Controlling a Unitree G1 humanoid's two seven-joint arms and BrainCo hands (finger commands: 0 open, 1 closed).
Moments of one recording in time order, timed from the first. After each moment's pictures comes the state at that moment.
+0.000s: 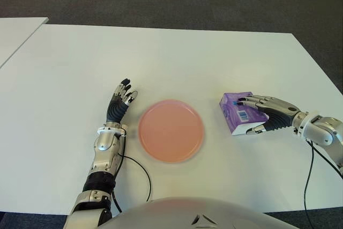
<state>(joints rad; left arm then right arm) -0.05 0.07 0.13 0.51 -0.10 -0.49 -0.14 -0.02 -1.03 0.08 0.13 -0.51 -0.56 0.40</state>
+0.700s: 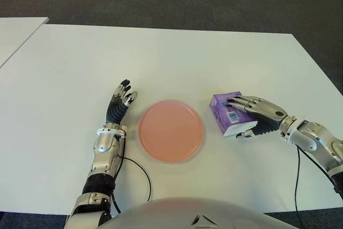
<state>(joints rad) -0.03 0.07 0.13 0.48 -0.10 -0.48 -0.14 -0.02 -0.98 0.18 0.15 -0.75 -0.59 0.10</state>
